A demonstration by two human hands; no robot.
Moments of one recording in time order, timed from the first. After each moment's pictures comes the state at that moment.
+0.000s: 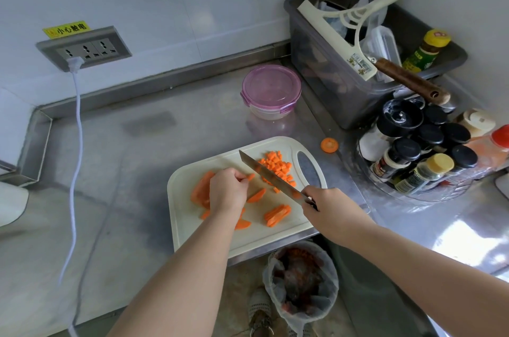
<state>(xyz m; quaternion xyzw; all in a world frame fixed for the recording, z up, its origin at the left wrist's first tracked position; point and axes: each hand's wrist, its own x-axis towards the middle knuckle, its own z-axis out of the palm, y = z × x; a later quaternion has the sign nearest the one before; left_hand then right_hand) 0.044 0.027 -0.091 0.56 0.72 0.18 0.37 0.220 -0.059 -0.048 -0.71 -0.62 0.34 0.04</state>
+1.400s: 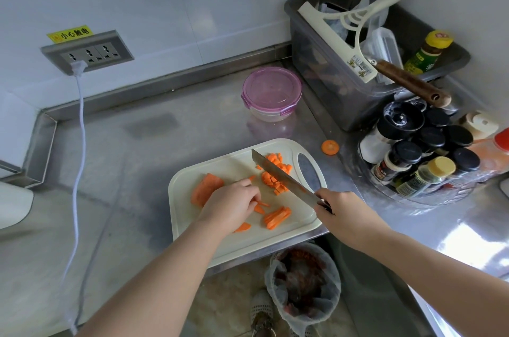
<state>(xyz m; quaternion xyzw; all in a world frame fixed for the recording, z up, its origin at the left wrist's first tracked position) 0.025 0.017 -0.087 0.86 0.48 -0.04 0.20 0.242 -0.066 -0.049 -0.71 -0.61 0.35 0.06</state>
